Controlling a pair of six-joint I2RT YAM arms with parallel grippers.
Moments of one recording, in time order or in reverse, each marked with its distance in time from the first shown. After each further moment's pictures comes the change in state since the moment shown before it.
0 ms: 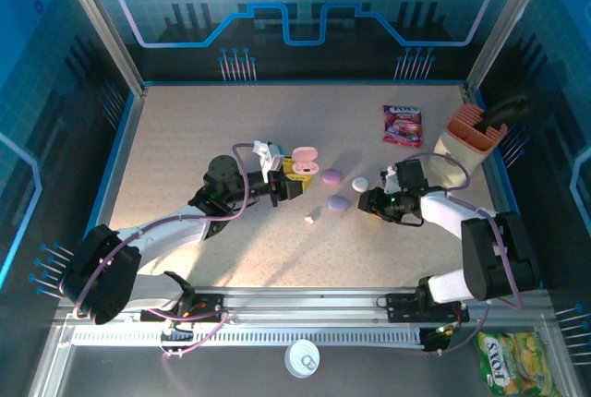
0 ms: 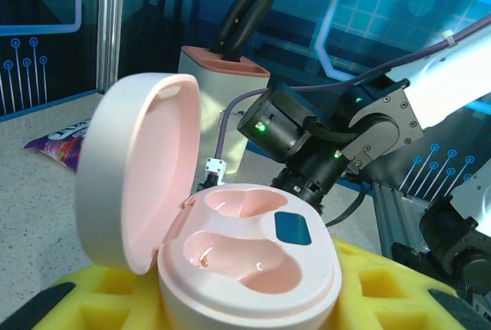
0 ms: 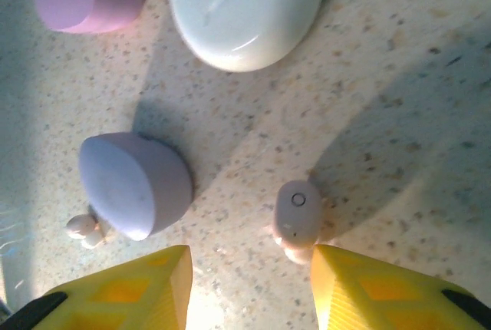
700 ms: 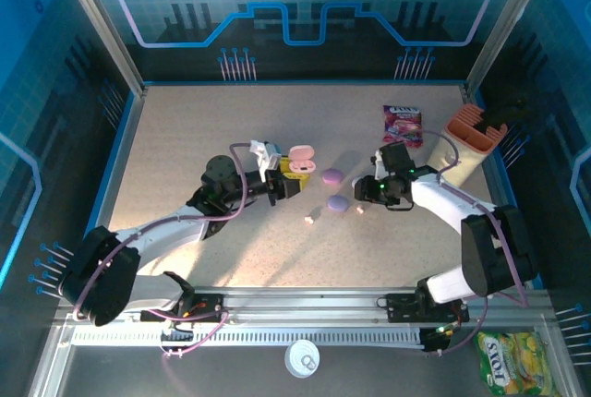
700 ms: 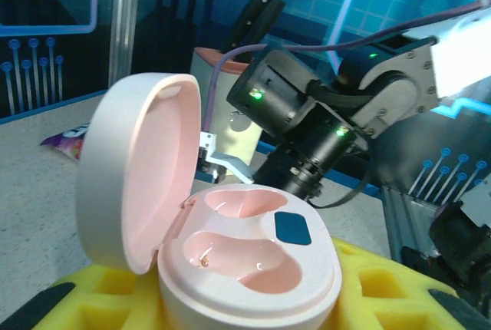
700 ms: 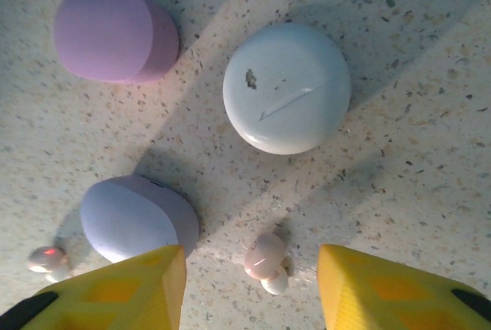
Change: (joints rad) left arm 0.032 -0.015 -0.023 0.002 -0.012 -0.010; right arm 0.145 0.055 0.234 -0.218 0.319 -0.117
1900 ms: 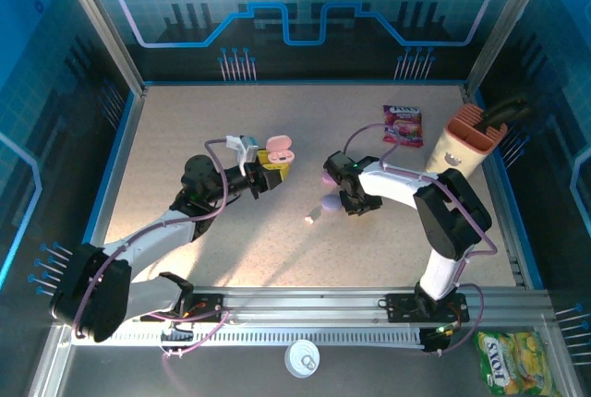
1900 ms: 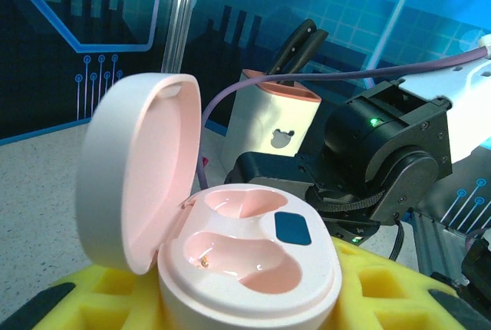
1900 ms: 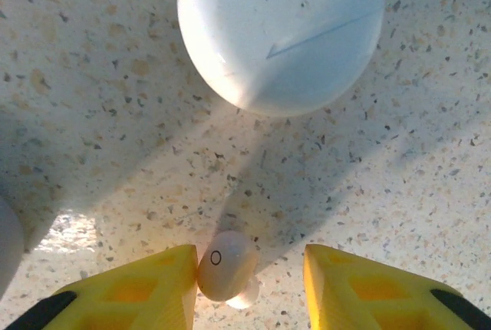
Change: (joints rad) left arm 0.130 -0.091 -0.043 -0.006 0.027 -0.041; right arm 0.297 0.314 0.241 -0.316 0.507 0.082
